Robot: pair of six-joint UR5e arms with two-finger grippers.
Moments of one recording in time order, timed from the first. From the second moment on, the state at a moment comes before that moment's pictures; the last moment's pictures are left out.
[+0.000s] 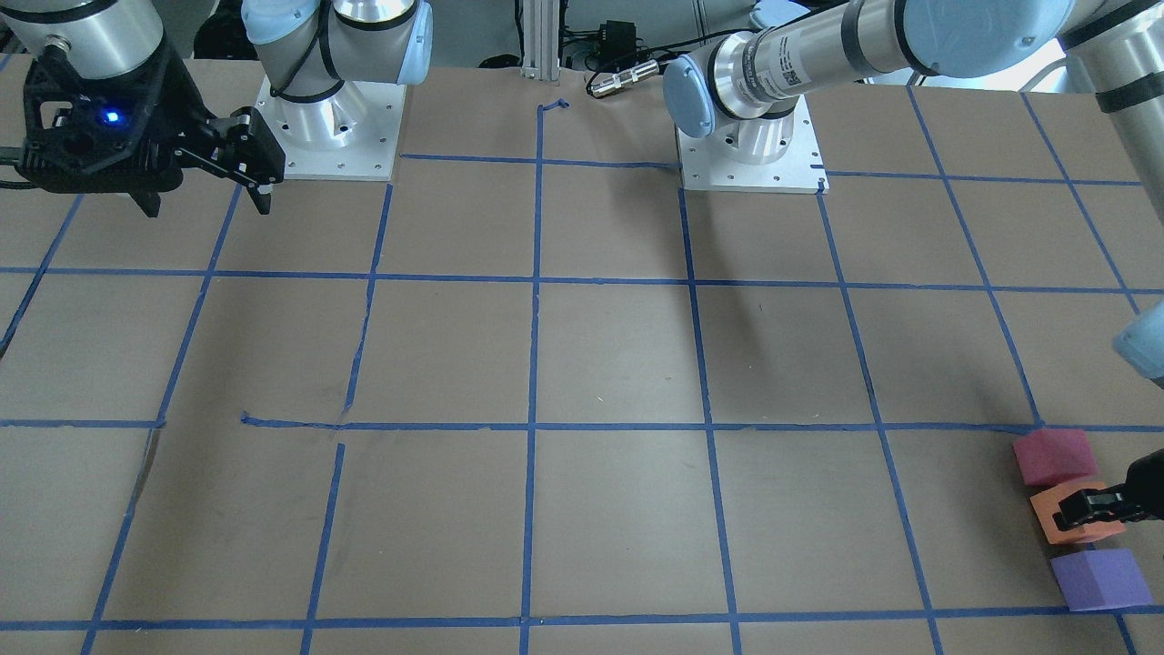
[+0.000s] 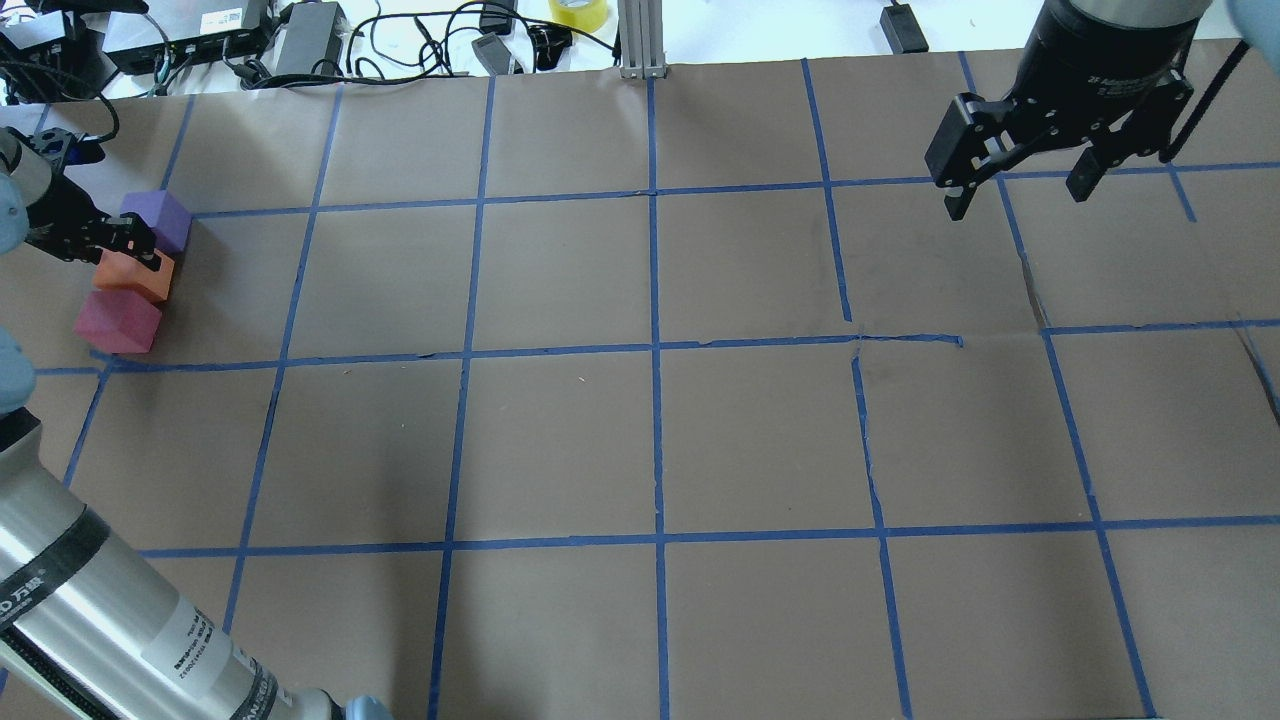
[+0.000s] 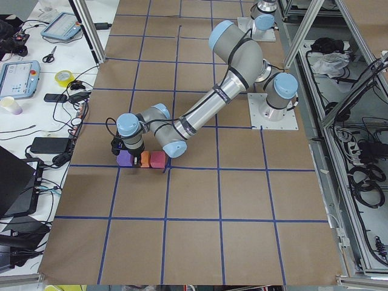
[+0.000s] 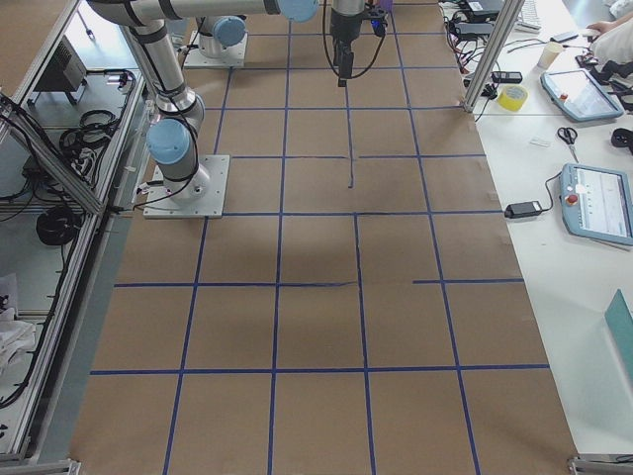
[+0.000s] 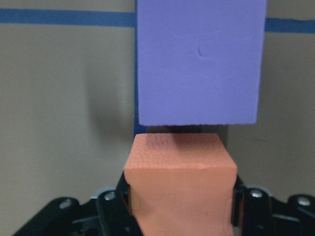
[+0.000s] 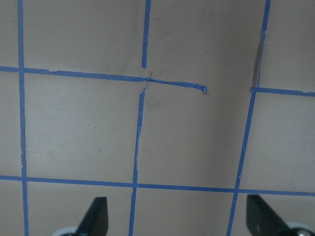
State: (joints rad) left arm -0.95 -2.32 -1.29 -1.06 1.54 0.58; right arm 1.52 -1.56 1.47 -1.44 -1.62 -0.14
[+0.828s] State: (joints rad) left arm -0.95 -2.33 -1.29 -1.04 1.54 0.65; right arm 1.52 -1.56 1.47 -1.44 -1.62 -0.14
